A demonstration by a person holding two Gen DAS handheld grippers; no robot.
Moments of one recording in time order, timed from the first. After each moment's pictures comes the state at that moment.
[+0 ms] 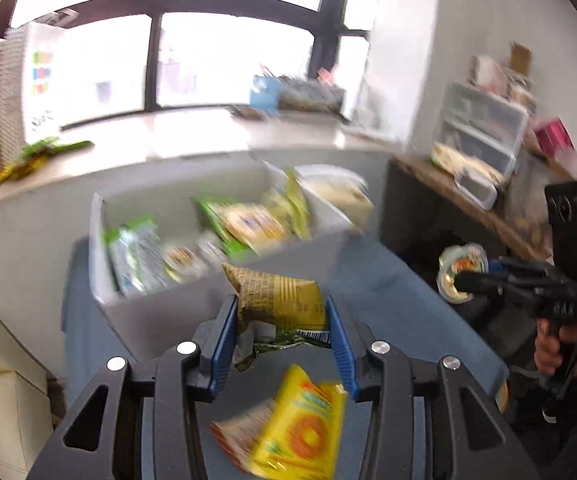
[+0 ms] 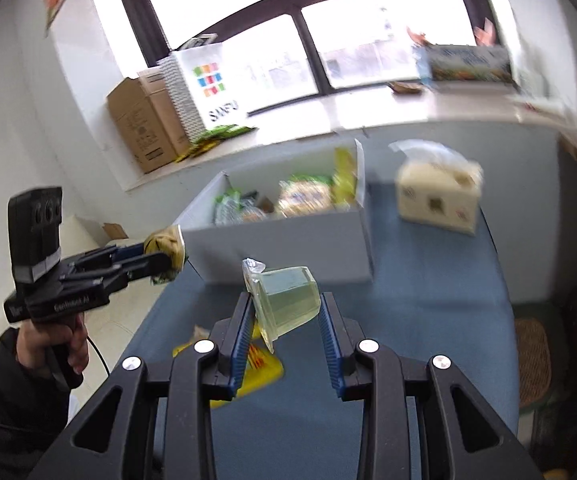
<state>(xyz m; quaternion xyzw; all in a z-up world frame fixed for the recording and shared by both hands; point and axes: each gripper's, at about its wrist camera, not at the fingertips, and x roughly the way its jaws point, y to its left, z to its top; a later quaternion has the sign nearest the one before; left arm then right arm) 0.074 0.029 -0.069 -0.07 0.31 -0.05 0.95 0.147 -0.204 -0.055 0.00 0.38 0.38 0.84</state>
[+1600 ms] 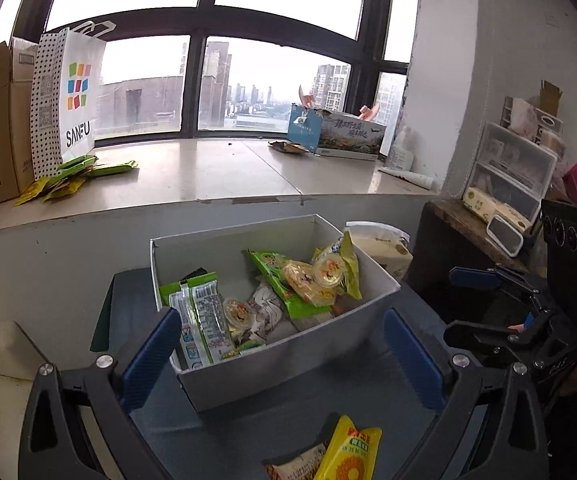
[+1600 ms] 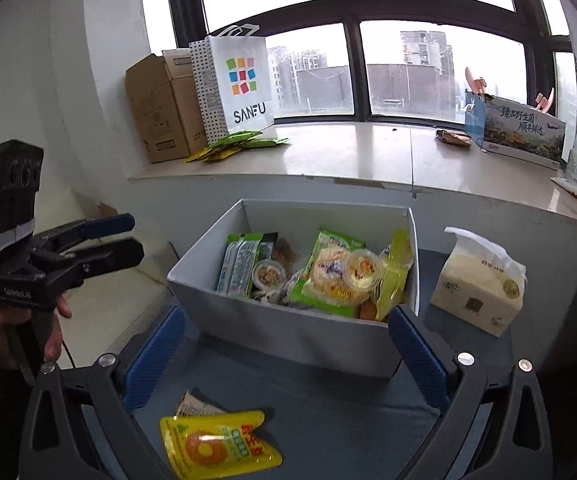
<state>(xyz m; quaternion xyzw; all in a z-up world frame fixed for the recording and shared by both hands) 0.097 0.073 -0.030 -0.08 0.29 -0.01 0.95 0.185 -0.118 -0.031 -0.08 0.35 0.41 0.84</state>
